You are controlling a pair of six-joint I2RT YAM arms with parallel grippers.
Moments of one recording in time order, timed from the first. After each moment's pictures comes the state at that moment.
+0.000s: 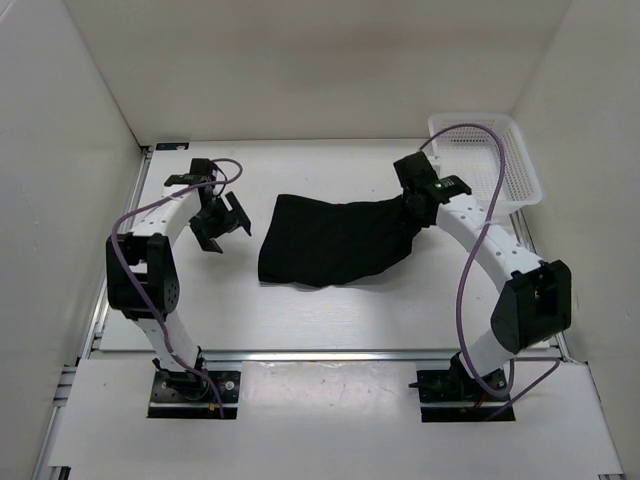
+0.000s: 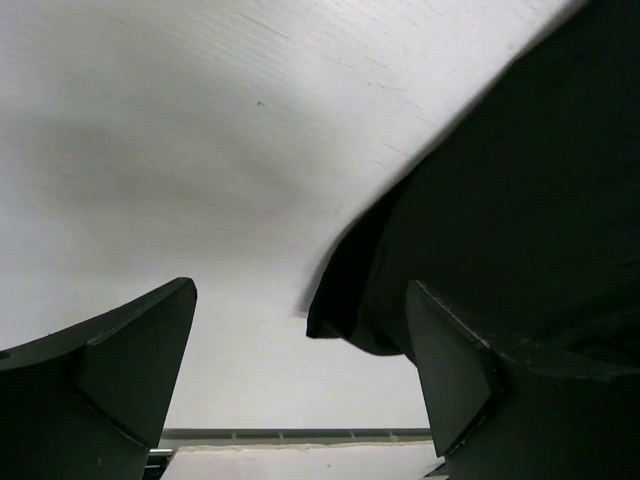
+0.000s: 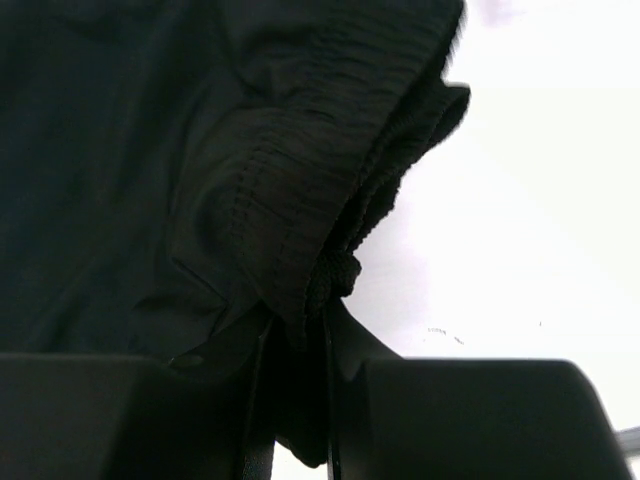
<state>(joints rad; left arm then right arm) -0.08 1.75 1.36 -0.89 0.11 -0.58 0.43 1.56 1.35 -0.85 0.36 0.45</state>
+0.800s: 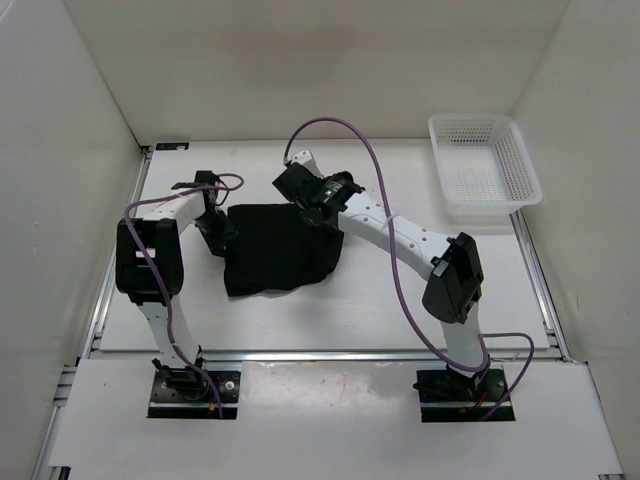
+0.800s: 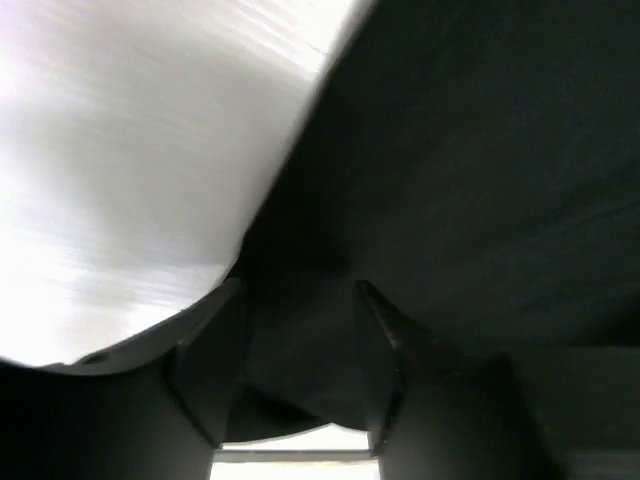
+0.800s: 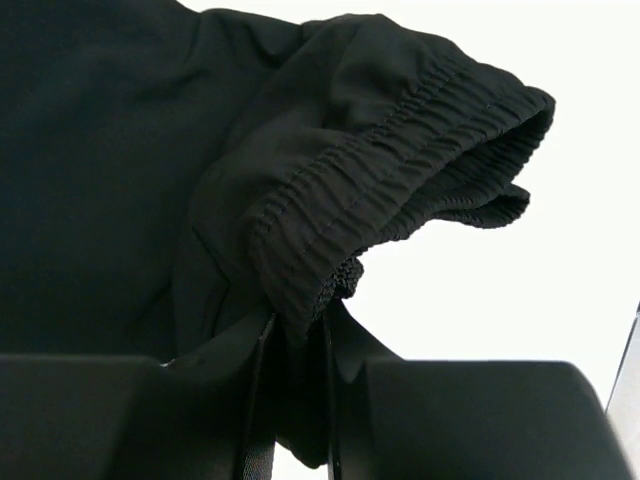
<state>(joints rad) -0.05 1.89 1.32 -0.84 0.09 -0.57 0.93 1.99 1.94 -0.93 0.63 0.23</state>
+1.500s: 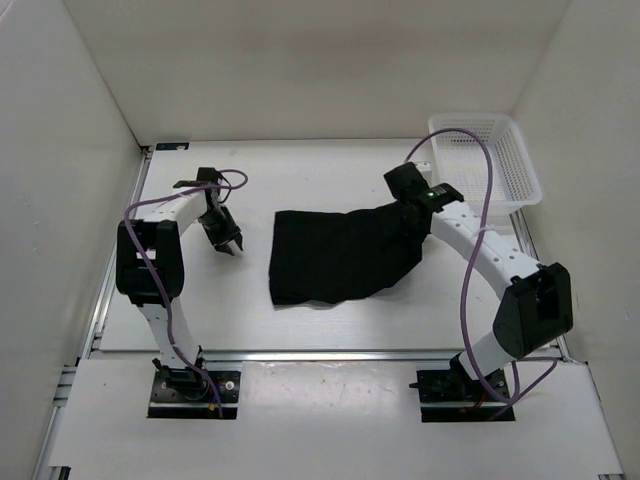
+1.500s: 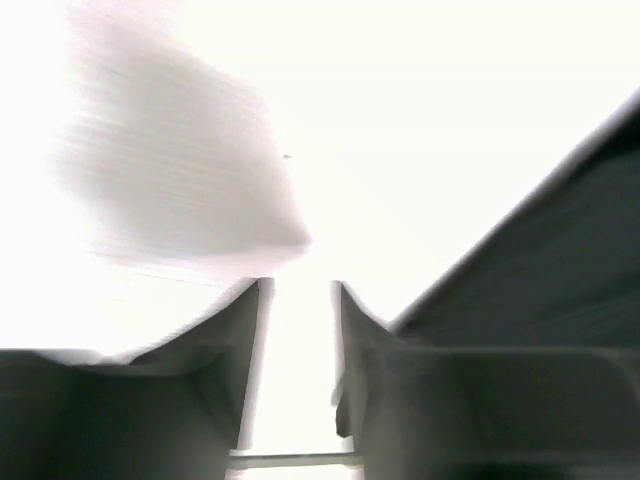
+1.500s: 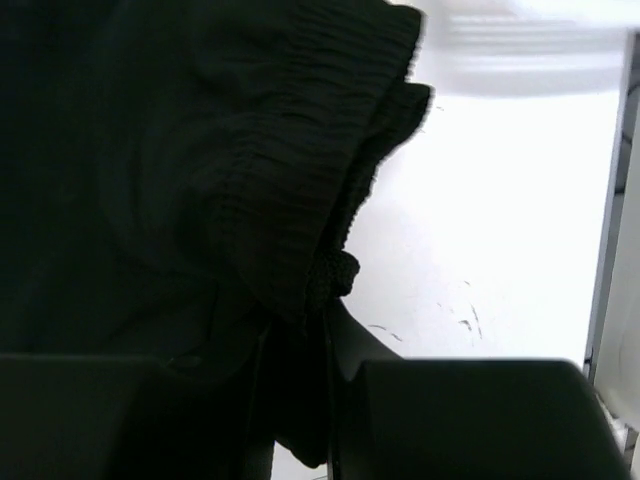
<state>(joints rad) -0.06 1.89 1.33 -0.82 0.10 -0.54 0.53 1.55 1.34 -0.88 0.51 0.33</state>
